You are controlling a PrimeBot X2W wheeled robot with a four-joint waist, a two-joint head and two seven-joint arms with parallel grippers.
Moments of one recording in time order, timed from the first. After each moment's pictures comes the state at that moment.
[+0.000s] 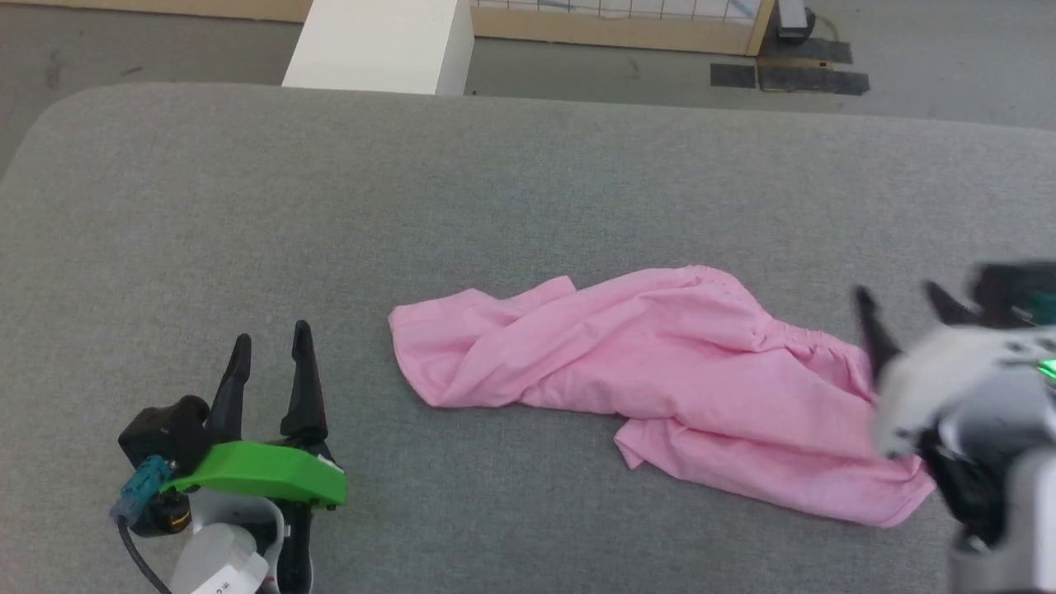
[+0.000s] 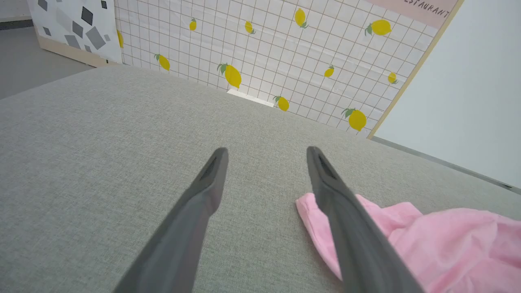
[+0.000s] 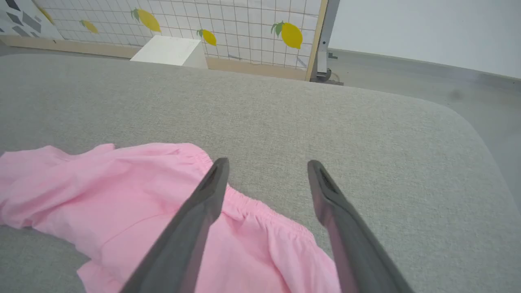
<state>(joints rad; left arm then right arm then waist) -0.14 0.10 0.00 0.20 -0.41 -0.06 -0.25 -0.16 -0.05 -0.15 -0.20 0.07 0.13 0.59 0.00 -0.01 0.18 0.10</state>
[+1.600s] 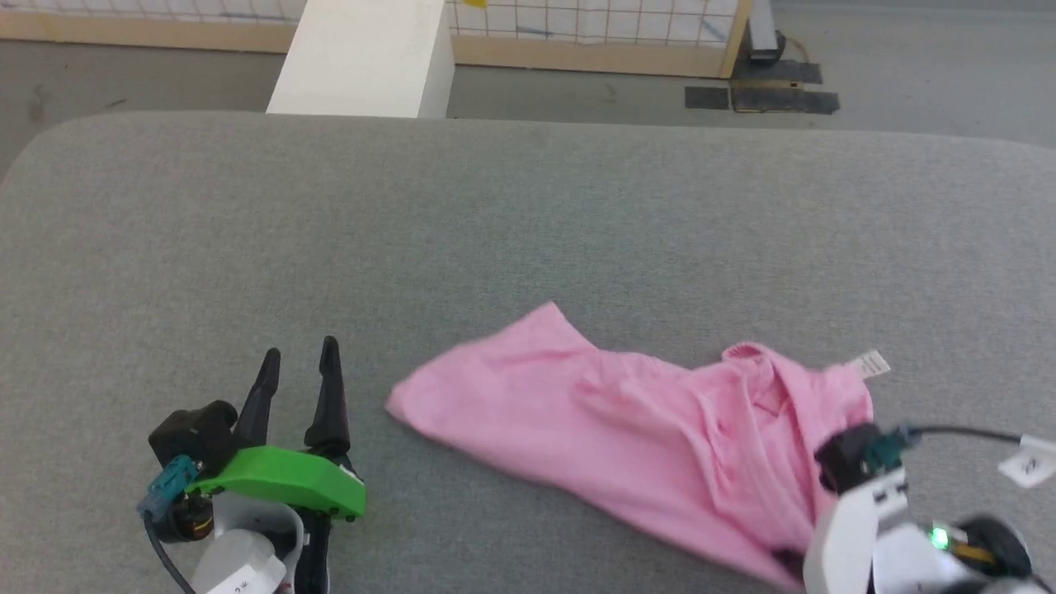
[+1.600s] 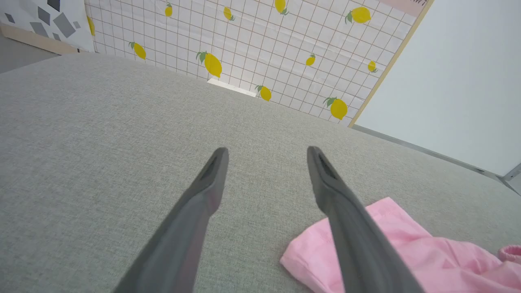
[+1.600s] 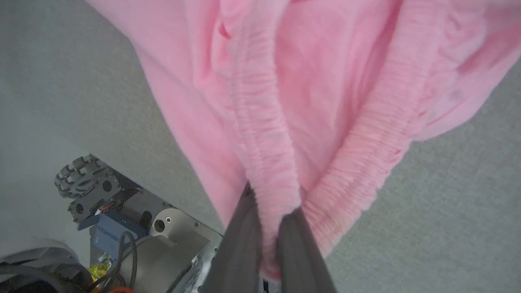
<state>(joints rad) -0.14 0.10 -0.05 0.24 -0.42 -0.06 -0.22 0.07 -0.25 0.16 -0.27 0.39 0.13 1.02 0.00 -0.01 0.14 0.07</state>
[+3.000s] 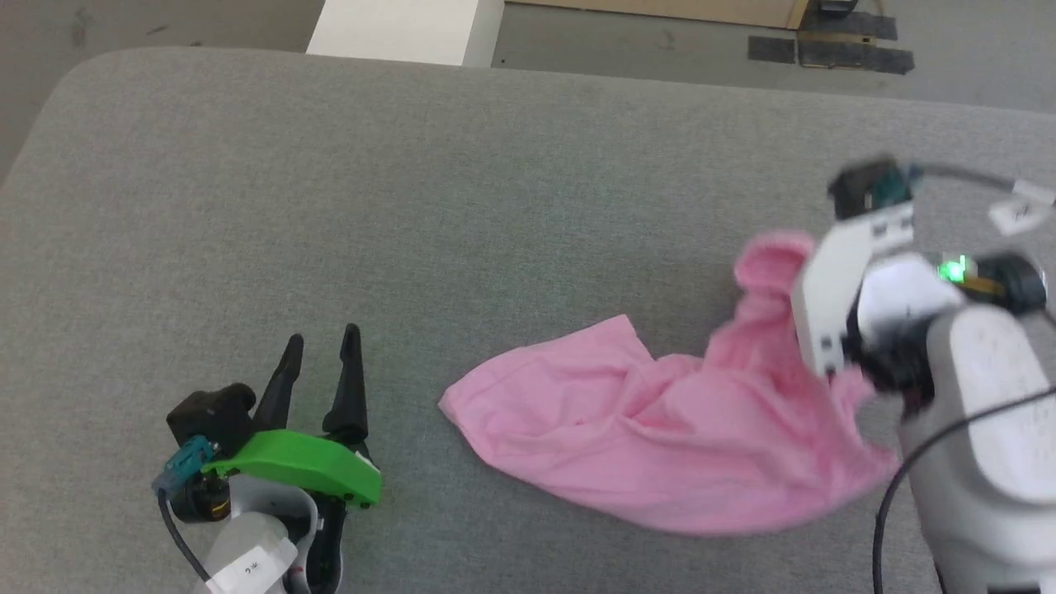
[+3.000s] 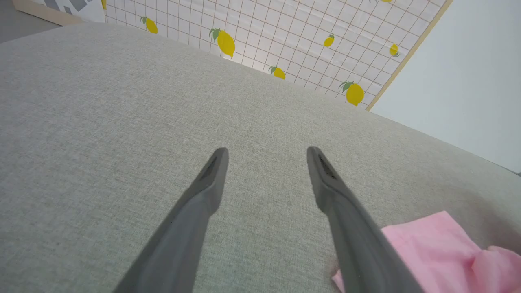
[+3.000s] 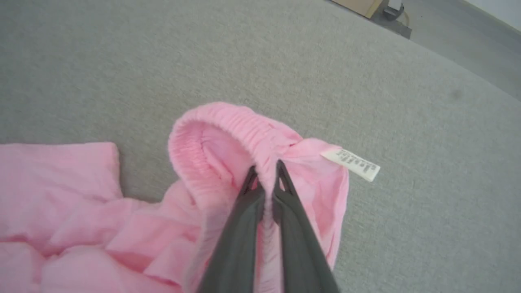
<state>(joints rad) -0.18 0.11 -0.09 0.26 -0.47 -0.07 -0.21 -0.51 -0.14 0.08 0.19 0.08 0.13 0.87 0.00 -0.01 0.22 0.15</state>
